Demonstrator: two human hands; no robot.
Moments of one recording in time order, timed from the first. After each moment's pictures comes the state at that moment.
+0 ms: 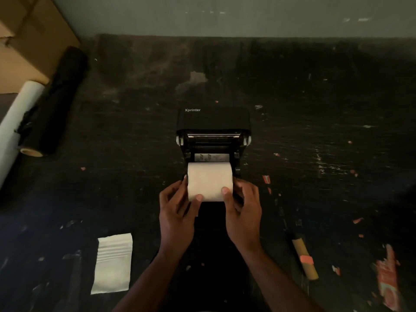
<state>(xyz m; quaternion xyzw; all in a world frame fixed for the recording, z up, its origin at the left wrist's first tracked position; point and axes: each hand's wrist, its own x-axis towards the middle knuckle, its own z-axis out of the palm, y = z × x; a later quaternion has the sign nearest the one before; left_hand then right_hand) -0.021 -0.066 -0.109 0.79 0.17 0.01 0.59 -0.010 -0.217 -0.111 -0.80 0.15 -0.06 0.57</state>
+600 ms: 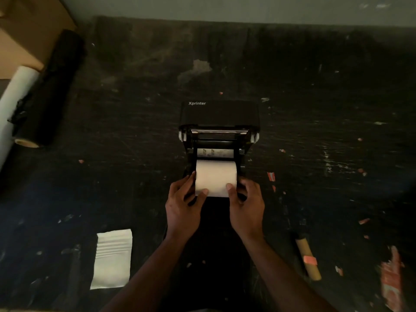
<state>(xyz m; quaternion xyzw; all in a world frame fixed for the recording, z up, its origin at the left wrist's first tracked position) 0.003 -0.065 -0.144 0.82 0.16 -0.02 0.55 0.011 -0.221 -0.144 -0.83 0.19 -0.04 0.52</state>
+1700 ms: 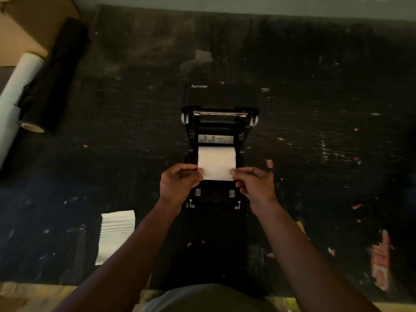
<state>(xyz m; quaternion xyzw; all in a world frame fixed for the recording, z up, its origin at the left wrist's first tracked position) 0.019 -0.045 -0.140 0.67 0.29 -0.12 0.67 0.030 -0.254 -0.134 -0.65 0.35 0.17 0.66</state>
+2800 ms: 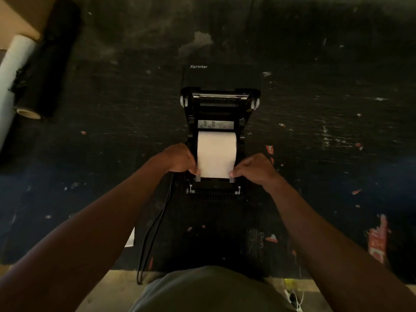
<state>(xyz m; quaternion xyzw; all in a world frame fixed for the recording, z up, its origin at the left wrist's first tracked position) 0.083 -0.025 -0.136 0.88 0.00 -0.41 0.24 0.048 -0.275 -0.145 -0.85 0.14 0.31 0.40</state>
